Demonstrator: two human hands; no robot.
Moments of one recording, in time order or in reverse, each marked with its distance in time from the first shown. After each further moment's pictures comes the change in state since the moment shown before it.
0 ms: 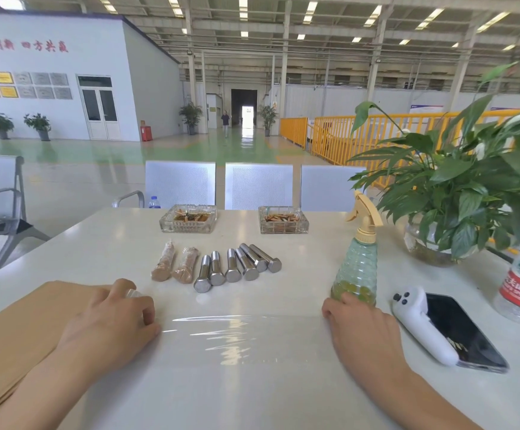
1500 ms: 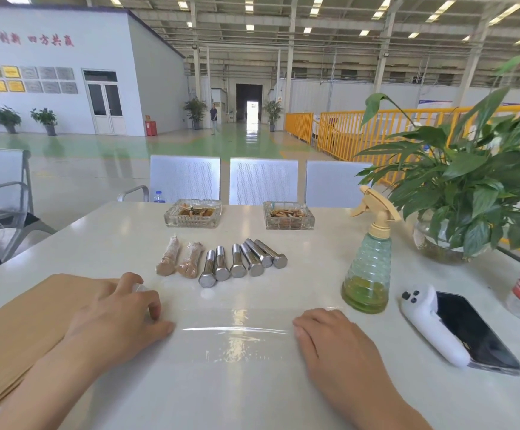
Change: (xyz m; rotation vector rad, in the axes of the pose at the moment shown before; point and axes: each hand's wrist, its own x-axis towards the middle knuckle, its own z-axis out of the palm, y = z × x) left_hand 0.004 -0.001 0.003 -0.013 -0.079 -0.009; right_hand -0.032 -0.037 -0.008 0.340 -0.099 -0.172
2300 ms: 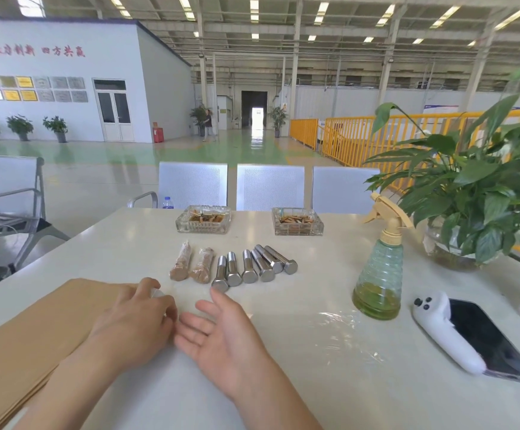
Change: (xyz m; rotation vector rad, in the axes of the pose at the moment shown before) left_hand -0.009 0.003 -0.013 0.023 -0.038 0.035; right_hand 0.055 -0.166 0.013 2.076 -0.552 0.681
